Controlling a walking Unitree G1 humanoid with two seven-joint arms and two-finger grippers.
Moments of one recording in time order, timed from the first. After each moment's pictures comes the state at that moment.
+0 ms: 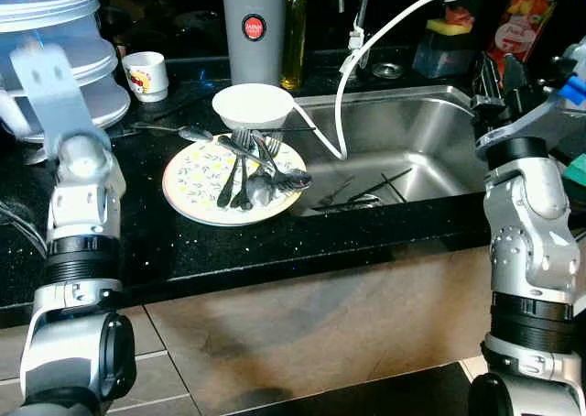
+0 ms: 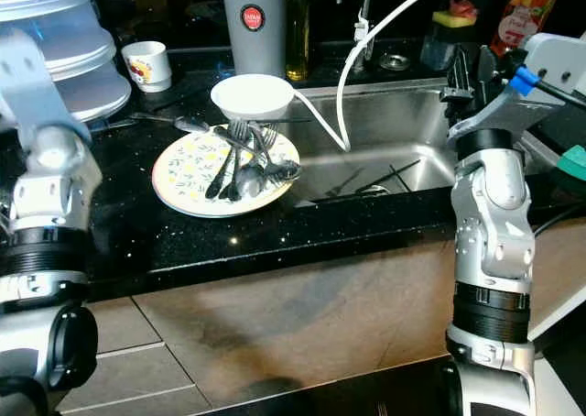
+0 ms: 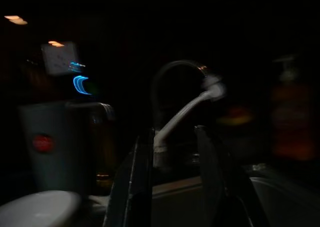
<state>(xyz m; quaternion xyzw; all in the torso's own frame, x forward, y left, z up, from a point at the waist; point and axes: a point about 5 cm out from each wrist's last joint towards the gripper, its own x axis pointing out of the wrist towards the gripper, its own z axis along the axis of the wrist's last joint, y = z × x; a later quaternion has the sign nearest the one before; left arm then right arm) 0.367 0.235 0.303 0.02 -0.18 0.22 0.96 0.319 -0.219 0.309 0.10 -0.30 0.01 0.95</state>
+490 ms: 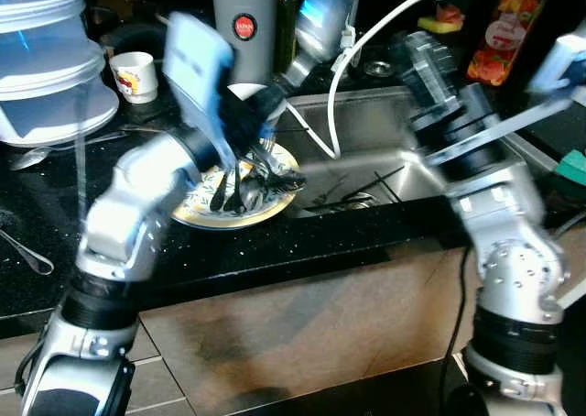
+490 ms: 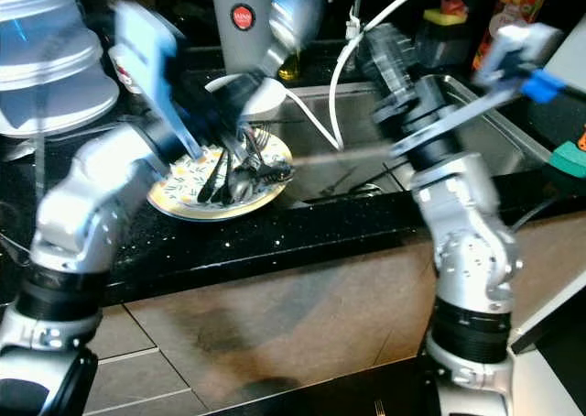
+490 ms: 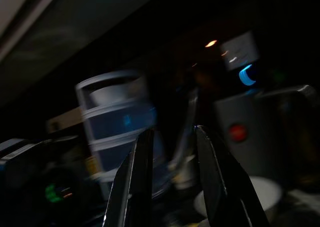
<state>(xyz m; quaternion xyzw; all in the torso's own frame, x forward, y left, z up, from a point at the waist) 0.307 0.094 0.301 0.05 -0.21 -0.44 0.87 0.289 -0.138 0.314 0.25 -0.27 0.36 0.86</state>
